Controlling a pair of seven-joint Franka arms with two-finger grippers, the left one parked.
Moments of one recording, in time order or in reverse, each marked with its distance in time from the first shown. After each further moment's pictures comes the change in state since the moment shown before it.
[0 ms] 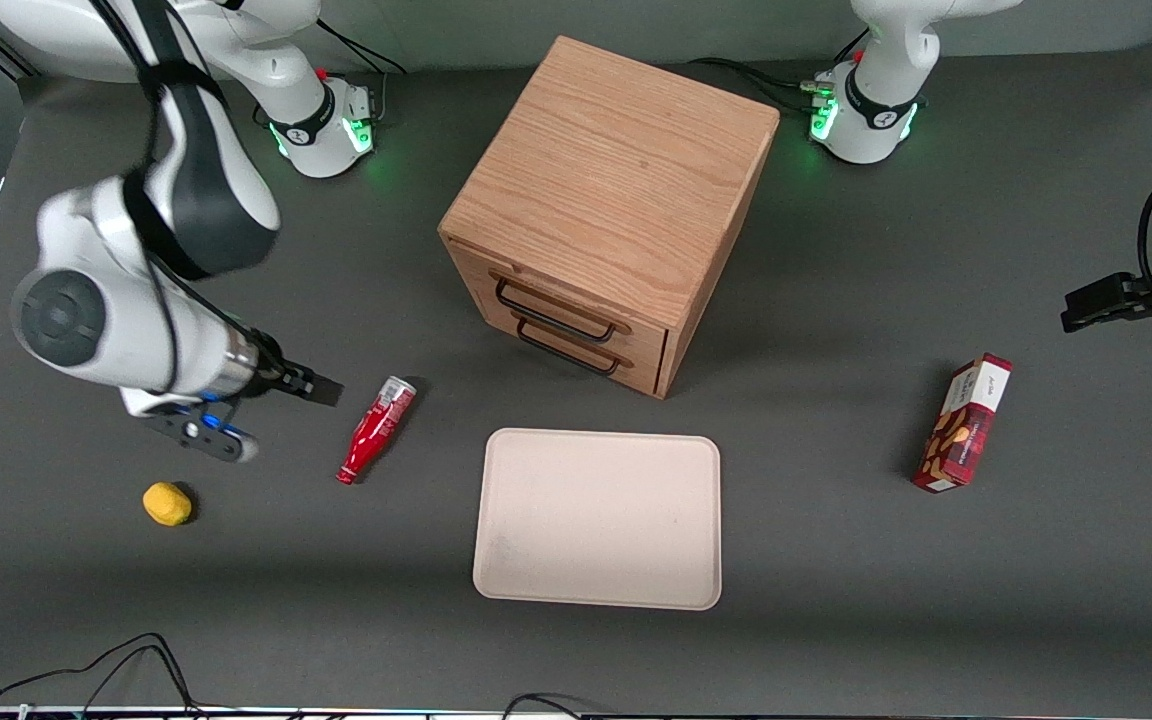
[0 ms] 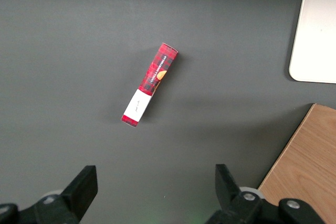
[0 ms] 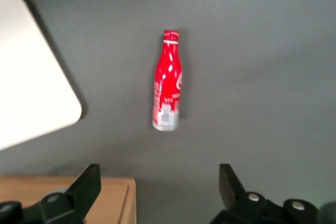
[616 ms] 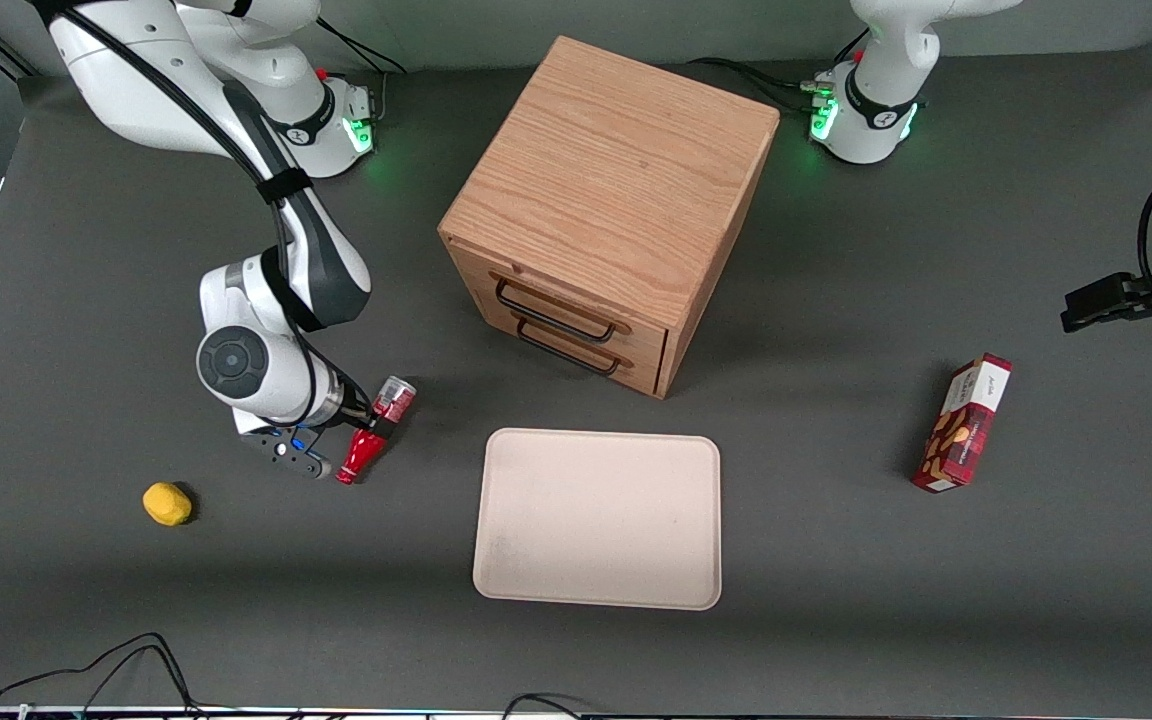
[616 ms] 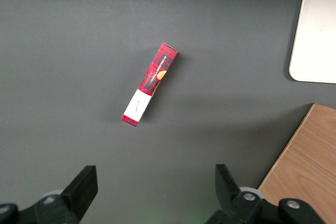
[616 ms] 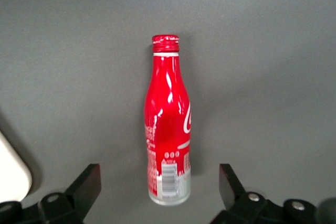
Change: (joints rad) arm 0.019 0.071 0.002 -0.322 -0.077 0.467 0.140
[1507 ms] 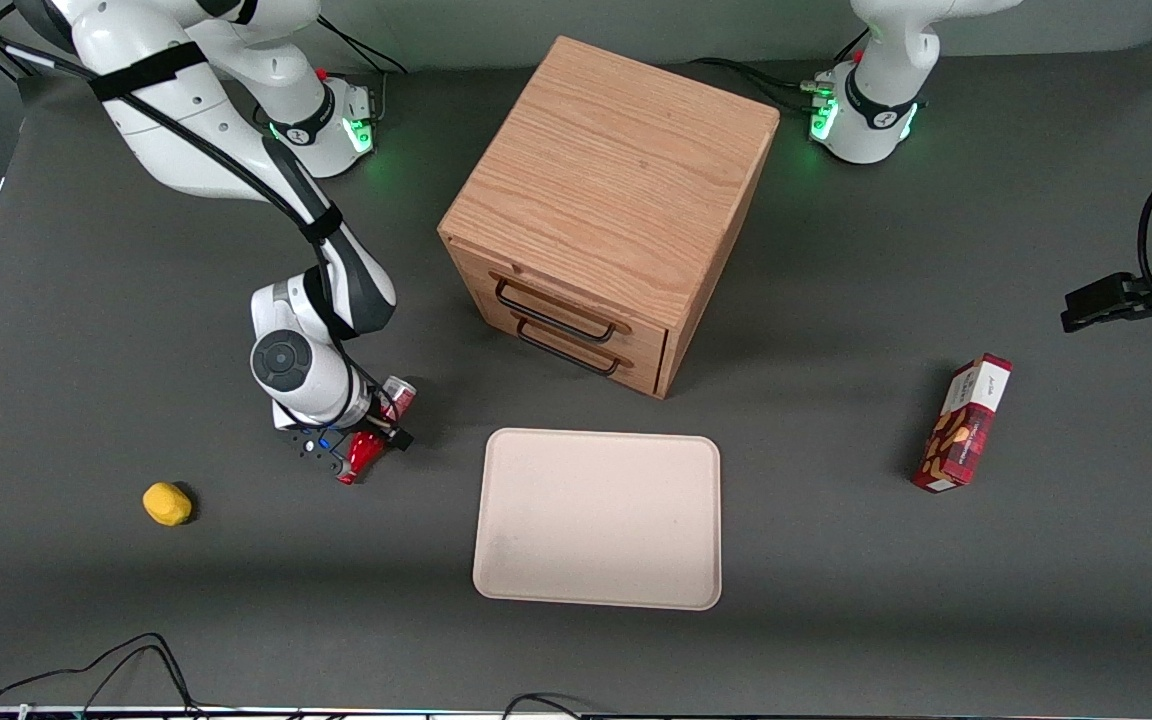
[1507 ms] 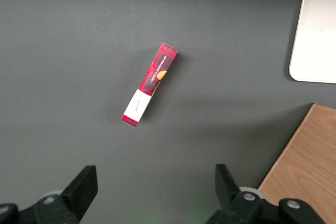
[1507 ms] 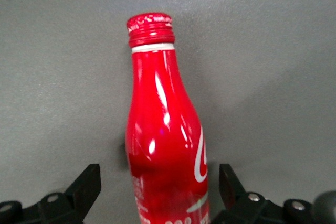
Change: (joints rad) arm 0.000 0.119 0.000 -0.096 -0.036 0.284 0.121
